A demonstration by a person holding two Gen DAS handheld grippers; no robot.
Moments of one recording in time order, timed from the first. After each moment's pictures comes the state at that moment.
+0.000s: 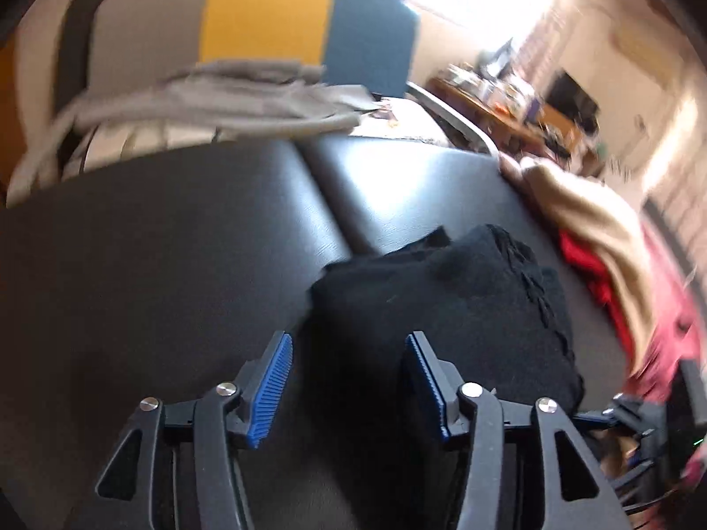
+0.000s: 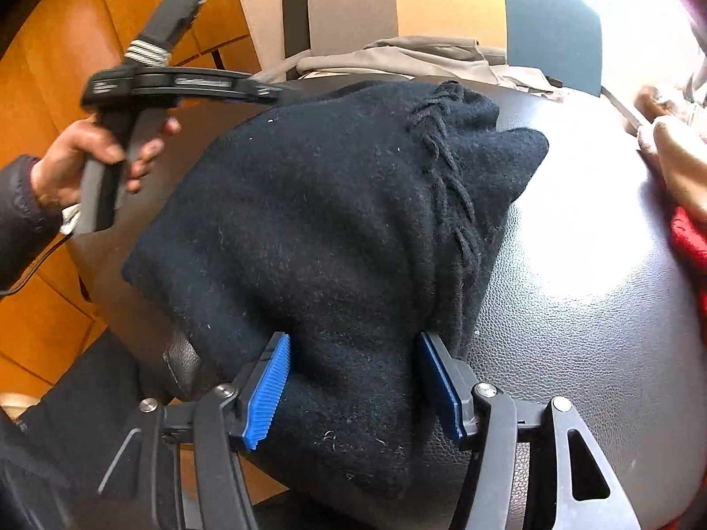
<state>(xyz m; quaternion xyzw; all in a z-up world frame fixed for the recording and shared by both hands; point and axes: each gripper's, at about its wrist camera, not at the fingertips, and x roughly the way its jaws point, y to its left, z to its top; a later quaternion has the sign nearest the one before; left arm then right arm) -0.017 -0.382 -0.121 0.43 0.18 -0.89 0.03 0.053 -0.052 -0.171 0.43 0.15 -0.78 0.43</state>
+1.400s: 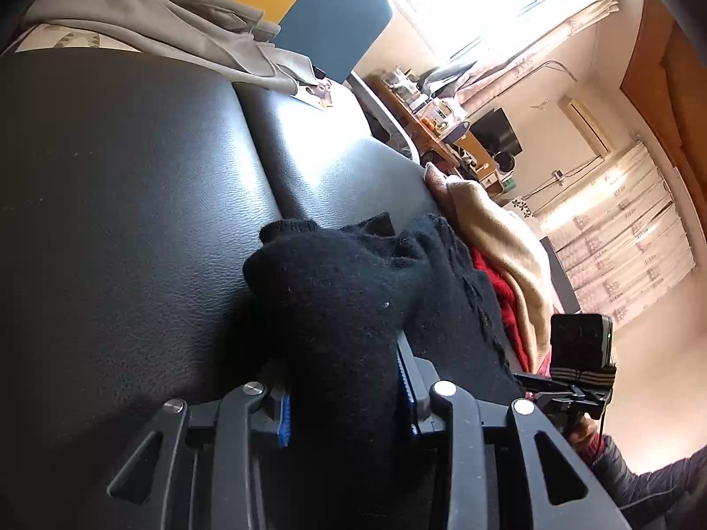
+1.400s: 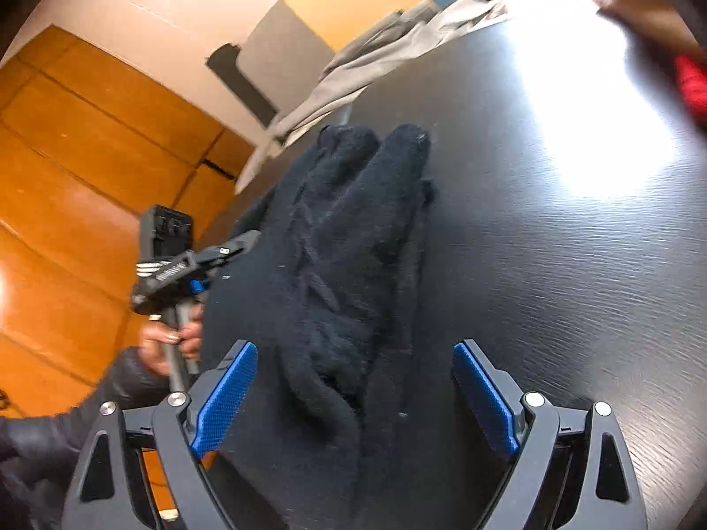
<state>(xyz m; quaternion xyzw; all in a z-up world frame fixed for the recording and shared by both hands) -0.049 -0.403 -0.172 0.40 0.33 -0.85 -0.15 -0.074 -0.026 -0.181 0.52 -0.14 -0.70 0.46</state>
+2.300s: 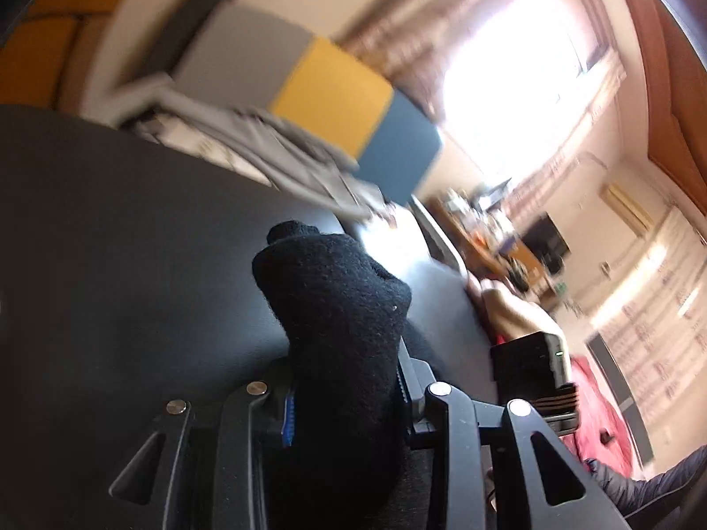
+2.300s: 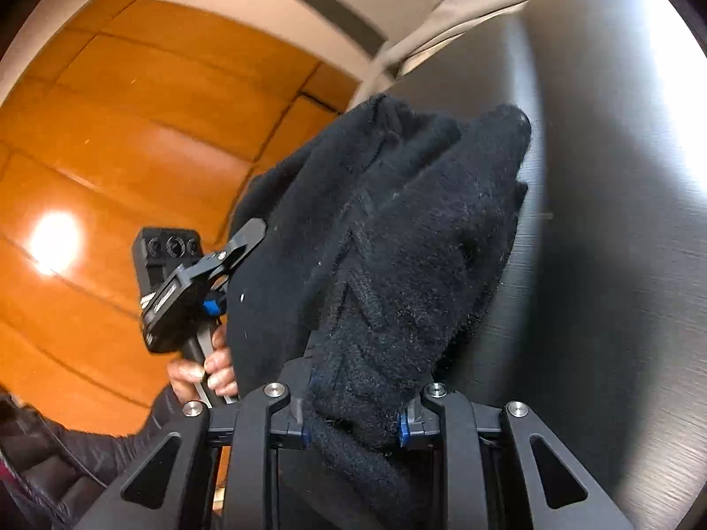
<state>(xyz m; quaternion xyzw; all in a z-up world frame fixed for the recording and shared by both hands) 0.163 -0.463 -0.079 0.23 0.33 -0.91 0.06 -0.021 -0.175 -0.185 0.54 -0.14 -0.56 0.62</state>
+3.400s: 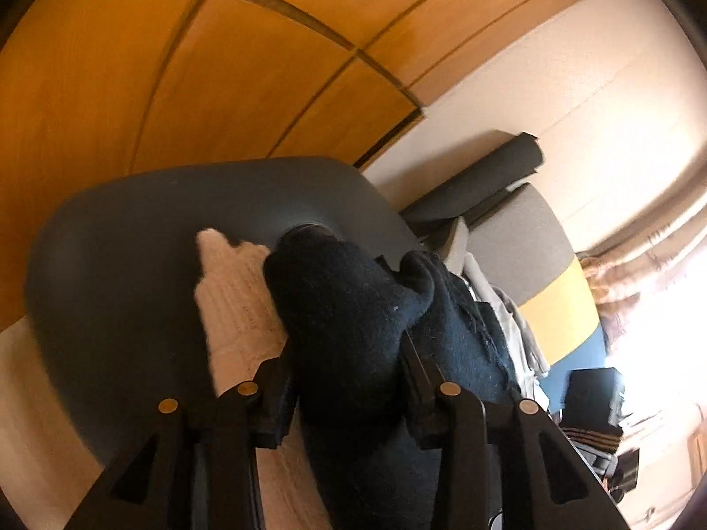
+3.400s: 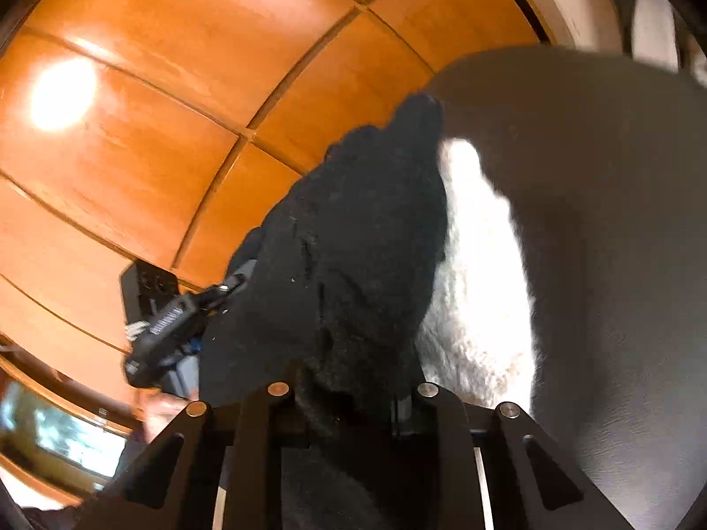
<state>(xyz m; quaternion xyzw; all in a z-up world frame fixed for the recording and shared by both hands) 0.460 -0.791 -0.094 0.14 0.50 -0.77 0.38 0.125 -0.670 -0.151 0.51 0.08 -0.46 0.72</state>
